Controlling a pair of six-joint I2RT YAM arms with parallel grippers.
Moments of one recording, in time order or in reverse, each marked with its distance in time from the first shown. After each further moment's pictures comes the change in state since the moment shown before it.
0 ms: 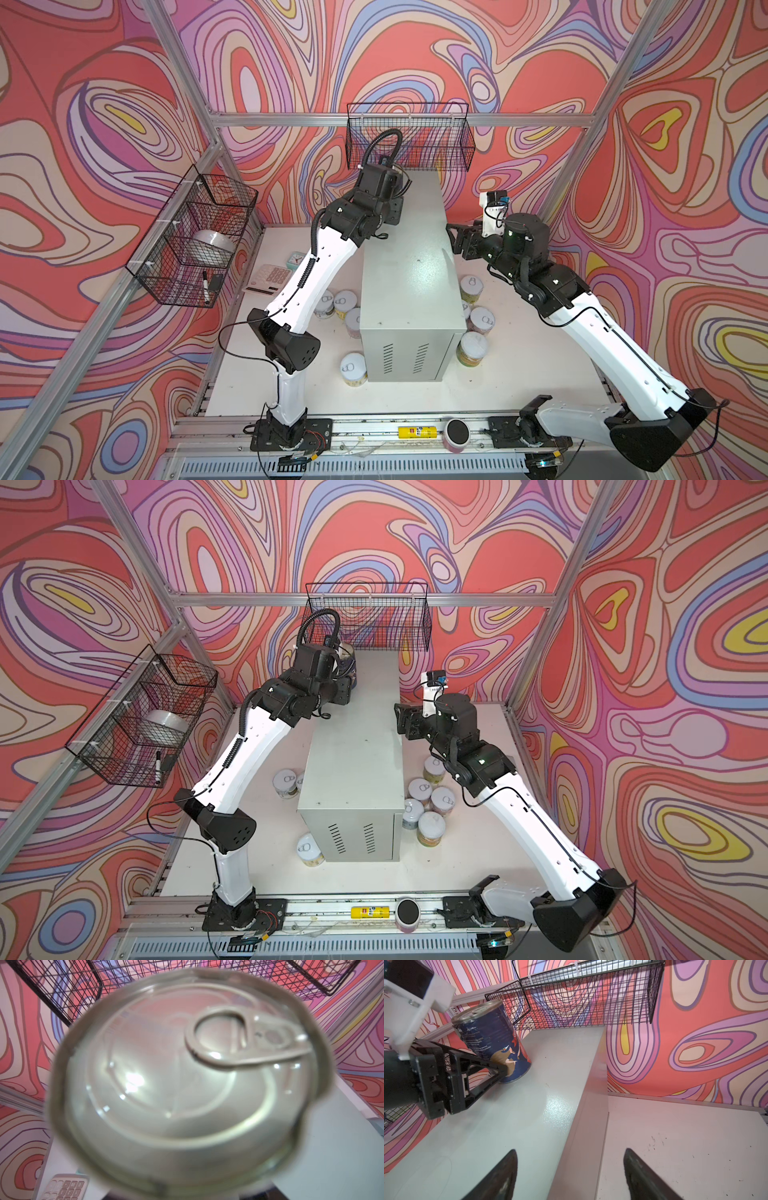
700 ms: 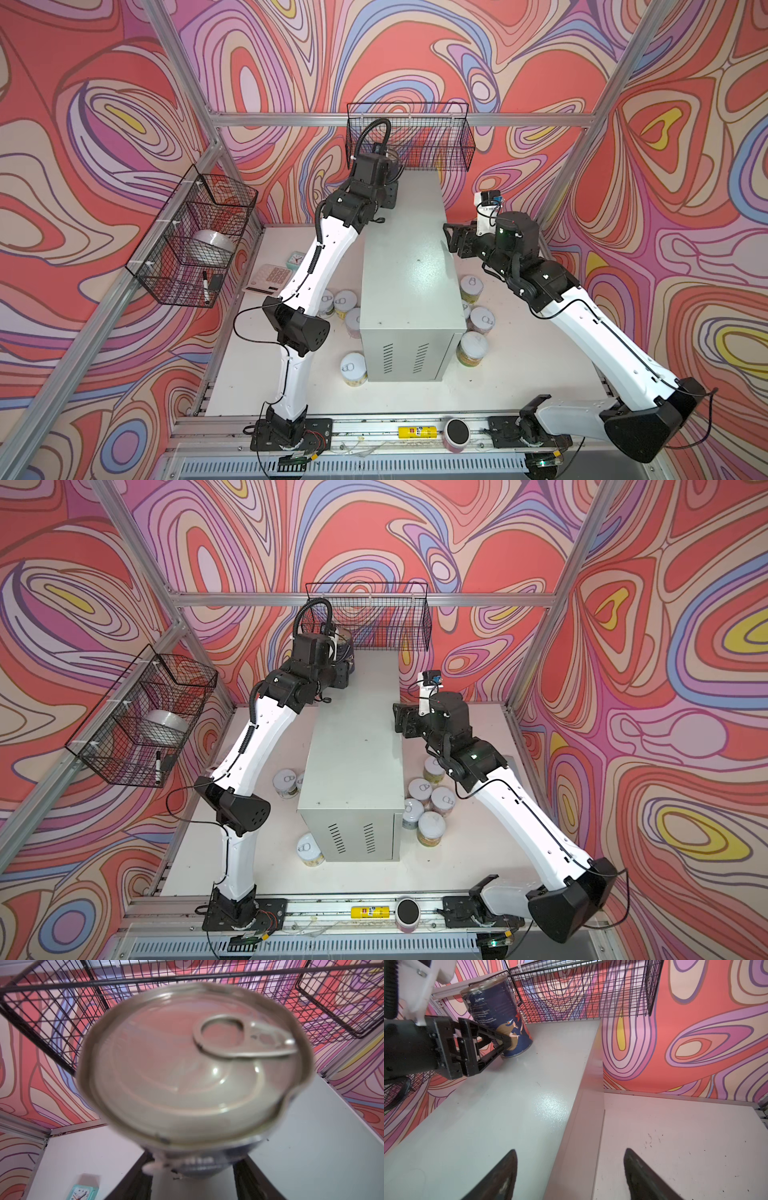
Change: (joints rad) left arm 0.084 0.156 0.166 0.082 0.076 0.022; right arm 0.000 0.045 0.002 0.014 0.023 0.000
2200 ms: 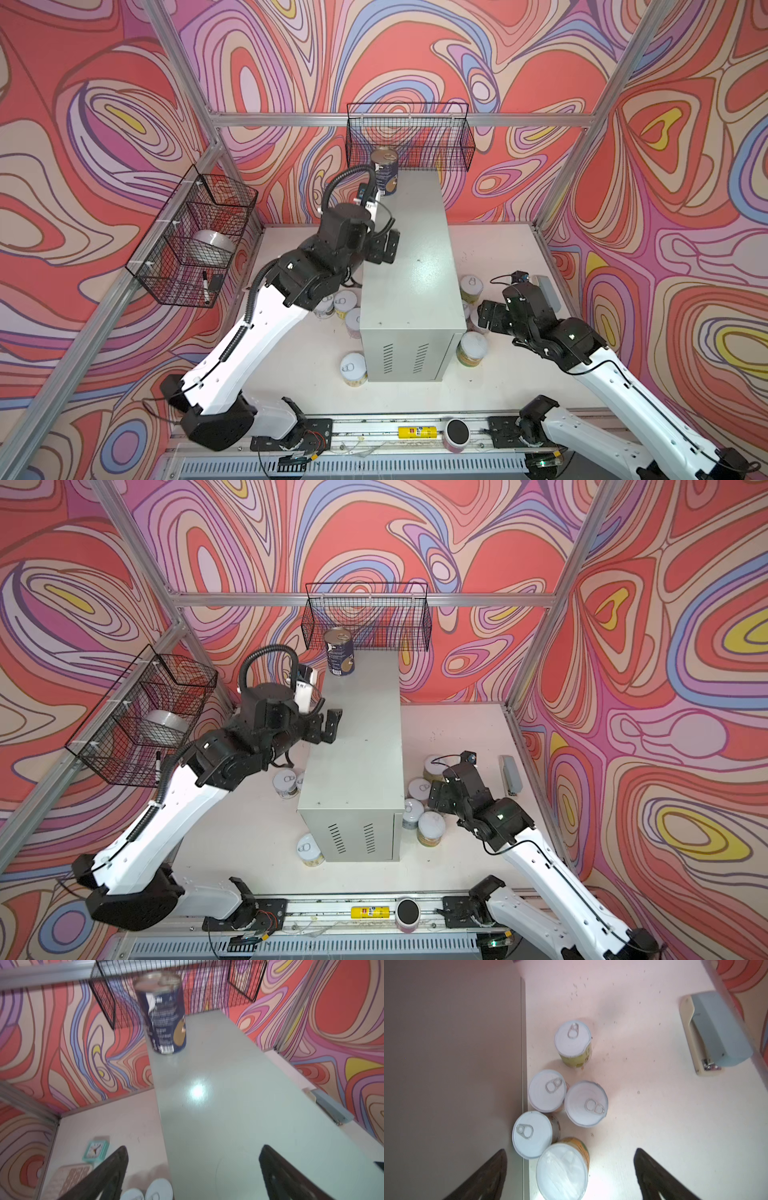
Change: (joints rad) left arm -0.246 -0.783 -0.850 0.066 -0.123 -0.046; right arm 0.002 -0.423 -0.510 -0.526 0.127 0.365
